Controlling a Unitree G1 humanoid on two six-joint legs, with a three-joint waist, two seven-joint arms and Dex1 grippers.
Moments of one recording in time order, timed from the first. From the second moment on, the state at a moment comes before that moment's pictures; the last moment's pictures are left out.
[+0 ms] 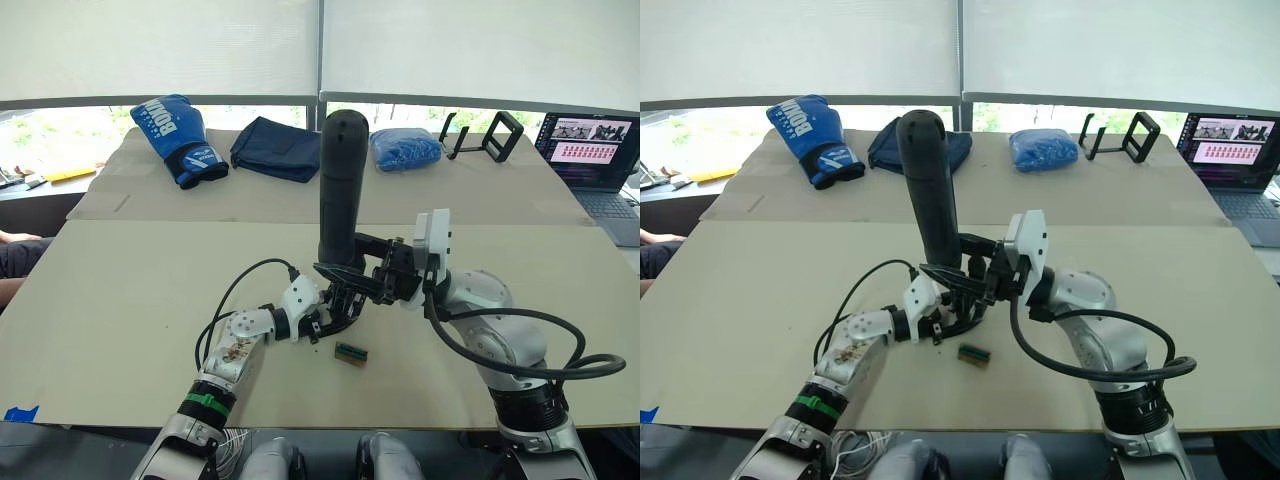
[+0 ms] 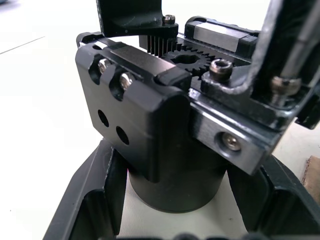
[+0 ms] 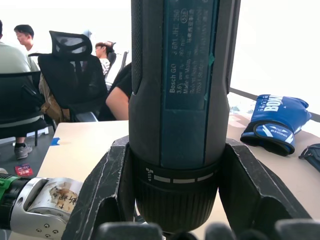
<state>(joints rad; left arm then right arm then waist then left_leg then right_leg) -0.39 0.23 -0.24 0.29 -0.12 0.00 -0.89 -0.43 -0.39 0.12 -0.35 0.54 0.33 0.84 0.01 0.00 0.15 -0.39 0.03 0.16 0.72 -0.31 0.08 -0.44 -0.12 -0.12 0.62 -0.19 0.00</state>
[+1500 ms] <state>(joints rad) -0.38 0.22 -0.24 0.28 -0.12 0.00 -0.88 -0.44 -0.43 0.08 -0.37 0.64 0.33 0.90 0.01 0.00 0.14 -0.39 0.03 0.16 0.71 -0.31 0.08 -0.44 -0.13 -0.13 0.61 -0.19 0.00</state>
